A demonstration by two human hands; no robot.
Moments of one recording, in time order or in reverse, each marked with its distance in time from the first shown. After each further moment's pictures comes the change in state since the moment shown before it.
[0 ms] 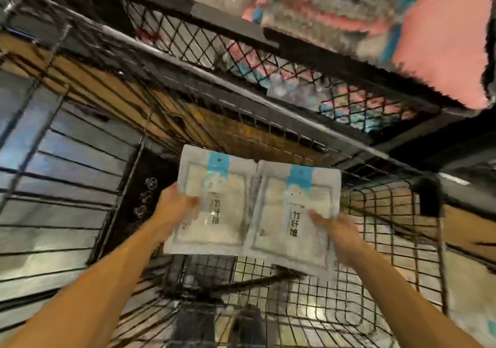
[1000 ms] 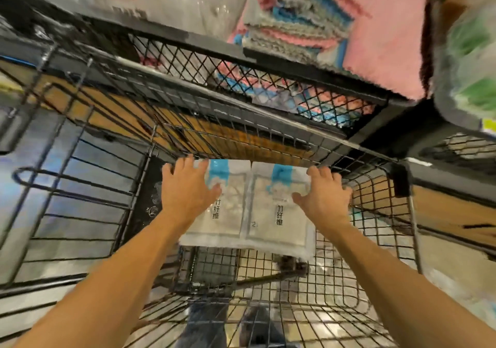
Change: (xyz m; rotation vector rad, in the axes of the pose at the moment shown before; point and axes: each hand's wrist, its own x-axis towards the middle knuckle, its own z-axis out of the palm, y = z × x) left_hand -0.046 0.051 0.014 1.340 0.344 0.669; right_hand -0.040 -0.046 0.030 -1.294 0.390 -0.486
